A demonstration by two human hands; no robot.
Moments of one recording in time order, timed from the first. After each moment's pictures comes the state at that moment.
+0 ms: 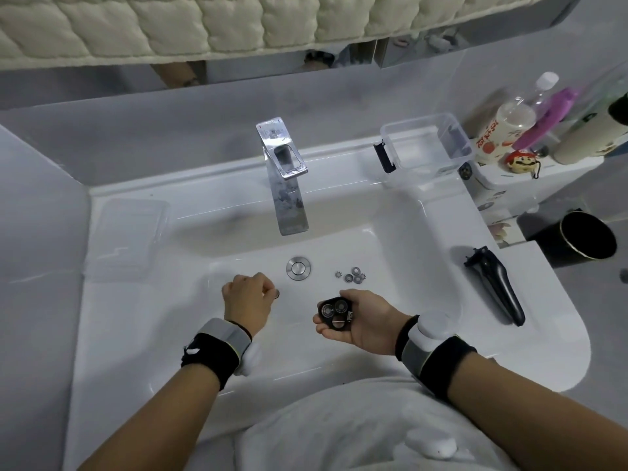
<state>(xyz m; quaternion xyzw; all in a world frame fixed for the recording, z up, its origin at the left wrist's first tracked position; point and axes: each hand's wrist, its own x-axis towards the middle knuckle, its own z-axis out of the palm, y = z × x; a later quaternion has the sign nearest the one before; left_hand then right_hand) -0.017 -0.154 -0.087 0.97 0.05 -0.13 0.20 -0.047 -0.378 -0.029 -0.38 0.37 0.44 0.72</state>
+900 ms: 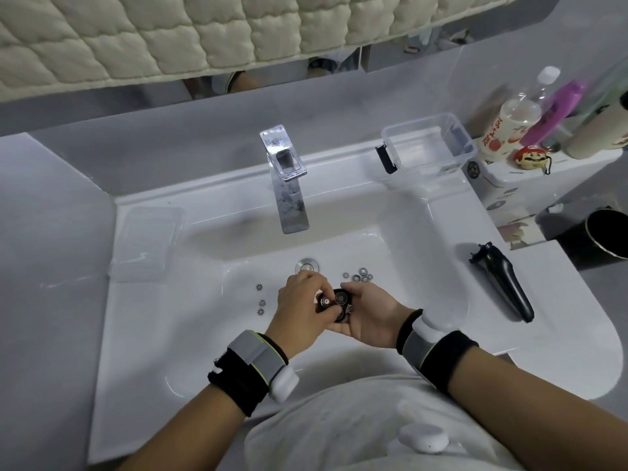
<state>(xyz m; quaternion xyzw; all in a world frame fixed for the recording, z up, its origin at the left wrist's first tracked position) -0.060 -0.226 -0.019 0.91 -0.07 -0.13 0.38 -0.049 -0.383 -0.027 -0.33 0.31 0.44 0.78</state>
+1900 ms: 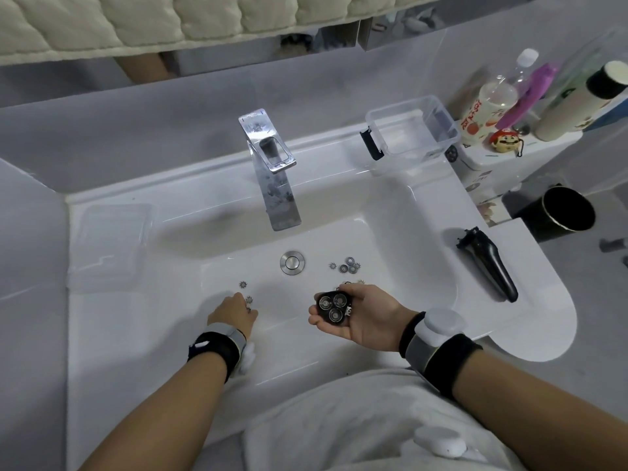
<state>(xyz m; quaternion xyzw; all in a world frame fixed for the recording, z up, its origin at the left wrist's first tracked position) -0.021 -0.111 -0.160 0.93 0.10 -0.32 0.11 -0.058 -0.384 -0.036 -0.27 0.38 0.41 0.78</state>
